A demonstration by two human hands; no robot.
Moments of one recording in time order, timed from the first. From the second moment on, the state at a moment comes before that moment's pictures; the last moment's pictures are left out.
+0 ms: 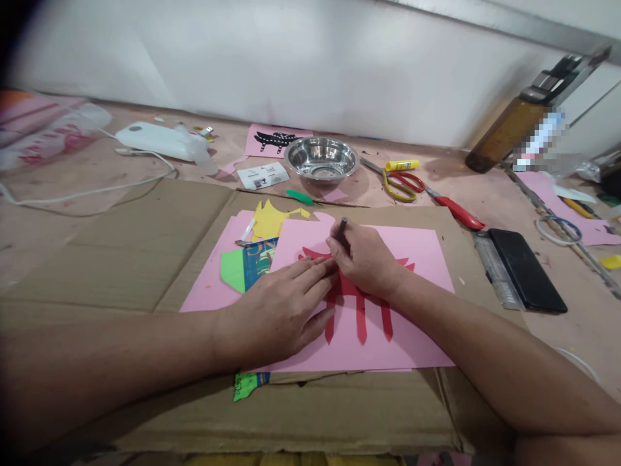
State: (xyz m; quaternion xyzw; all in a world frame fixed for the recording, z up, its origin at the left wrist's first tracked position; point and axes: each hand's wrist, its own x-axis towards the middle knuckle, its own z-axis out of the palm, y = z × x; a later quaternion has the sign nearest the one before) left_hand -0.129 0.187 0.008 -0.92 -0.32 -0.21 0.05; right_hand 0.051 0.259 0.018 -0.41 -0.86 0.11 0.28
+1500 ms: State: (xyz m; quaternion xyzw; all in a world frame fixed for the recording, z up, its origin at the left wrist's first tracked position) left_hand -0.129 0.186 0.010 -0.92 -0.33 -0.21 0.05; right_hand 0.047 0.261 0.021 -0.41 -0.86 0.19 0.25
